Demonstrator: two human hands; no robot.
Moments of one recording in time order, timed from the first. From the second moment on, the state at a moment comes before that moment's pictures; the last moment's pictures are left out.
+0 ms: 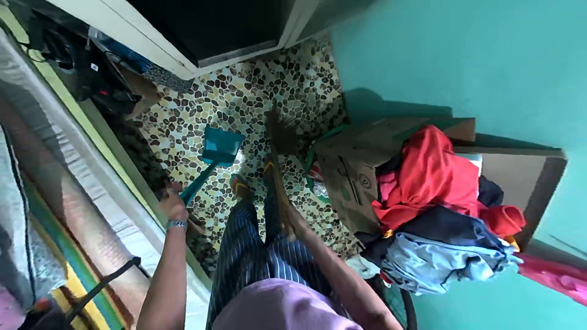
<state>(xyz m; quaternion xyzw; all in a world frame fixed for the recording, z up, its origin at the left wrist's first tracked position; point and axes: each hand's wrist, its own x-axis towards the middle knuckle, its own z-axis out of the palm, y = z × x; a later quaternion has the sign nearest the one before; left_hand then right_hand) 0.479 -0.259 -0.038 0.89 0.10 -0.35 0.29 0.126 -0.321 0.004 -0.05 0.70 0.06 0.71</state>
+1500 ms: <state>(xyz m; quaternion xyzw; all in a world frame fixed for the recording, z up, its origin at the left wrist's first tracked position) 0.420 0.033 -0.035 0.35 0.63 -0.35 0.60 0.266 -0.437 0.032 -0.68 0.49 0.35 0.42</state>
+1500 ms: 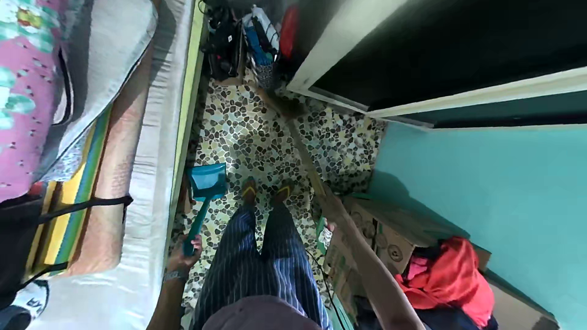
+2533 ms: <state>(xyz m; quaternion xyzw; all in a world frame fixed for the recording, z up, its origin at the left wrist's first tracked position) 0.328 0.109 0.018 0.37 0.60 -0.40 0.58 0.496 -0.309 -0.034 -0.82 0.23 0.34 0.40</state>
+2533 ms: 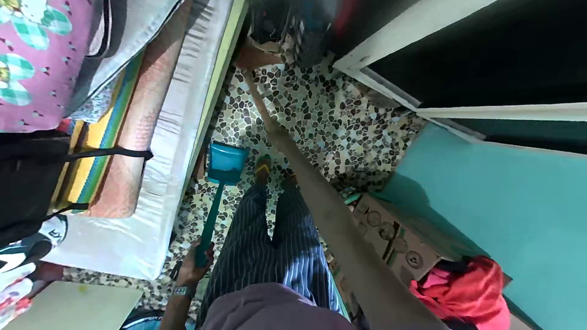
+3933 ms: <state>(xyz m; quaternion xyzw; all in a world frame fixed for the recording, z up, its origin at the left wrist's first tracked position) 0.414 0.087 0.010 0.56 0.43 -0.54 0.46 0.322 -0.312 0.011 -0.34 0.49 0.33 0.73</state>
